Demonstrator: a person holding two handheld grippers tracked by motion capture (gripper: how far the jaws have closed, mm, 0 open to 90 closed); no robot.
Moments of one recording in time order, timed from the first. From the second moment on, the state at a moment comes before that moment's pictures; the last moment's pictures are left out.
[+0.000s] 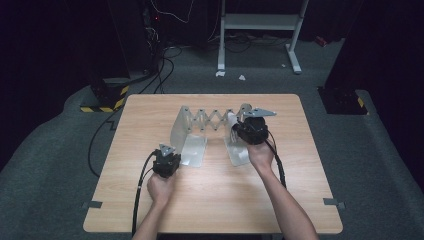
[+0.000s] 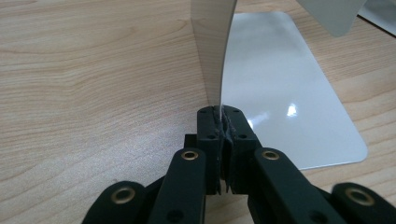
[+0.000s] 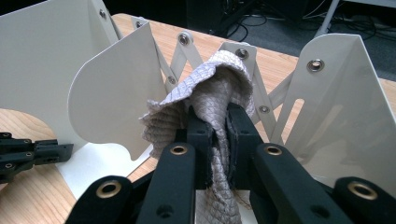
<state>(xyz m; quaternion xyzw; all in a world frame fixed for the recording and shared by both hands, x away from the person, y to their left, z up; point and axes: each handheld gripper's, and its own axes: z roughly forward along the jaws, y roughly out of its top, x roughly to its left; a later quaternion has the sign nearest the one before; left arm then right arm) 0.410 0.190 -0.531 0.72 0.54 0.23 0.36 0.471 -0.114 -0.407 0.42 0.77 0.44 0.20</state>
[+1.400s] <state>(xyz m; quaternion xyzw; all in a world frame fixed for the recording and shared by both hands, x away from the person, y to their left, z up) 0.411 0.190 -0.531 0.72 0.54 0.23 0.36 0.490 -0.108 -0.420 0.44 0.77 0.43 0.19</state>
